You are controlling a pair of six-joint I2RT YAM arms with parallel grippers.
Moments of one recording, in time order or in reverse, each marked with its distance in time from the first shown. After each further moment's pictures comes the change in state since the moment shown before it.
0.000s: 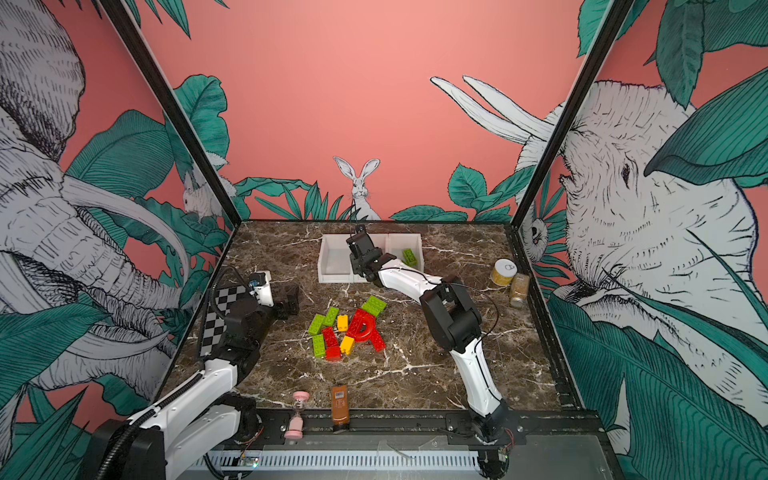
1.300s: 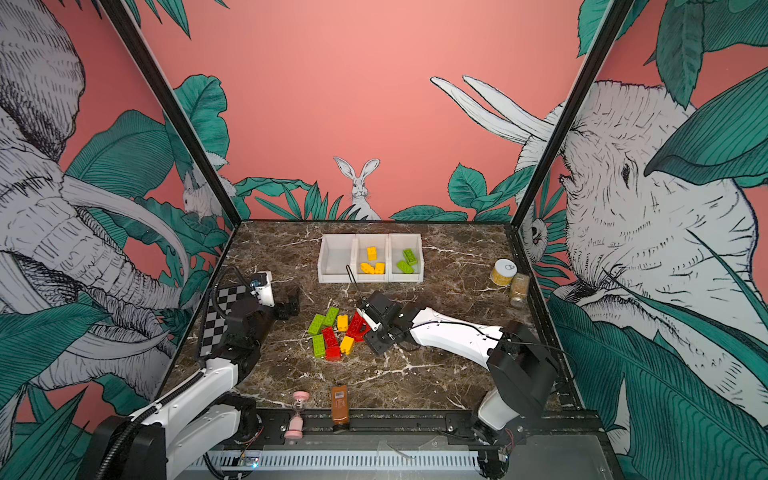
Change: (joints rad) left arm -0.001 0.016 0.000 0.001 0.004 -0.001; right arm 0.221 -0.616 -0.707 -0.338 -0.322 -0.104
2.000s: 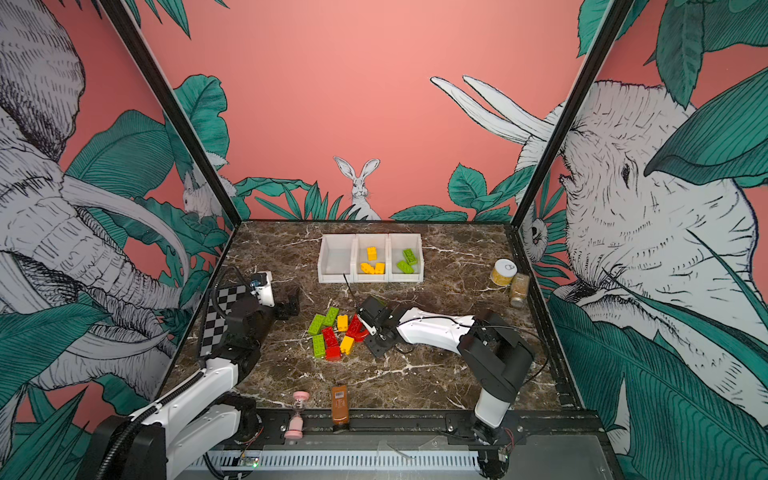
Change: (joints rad) left arm 0.000 0.000 0.000 0.000 0.000 0.000; right arm 0.003 0.146 -0.002 0.044 0.034 0.015
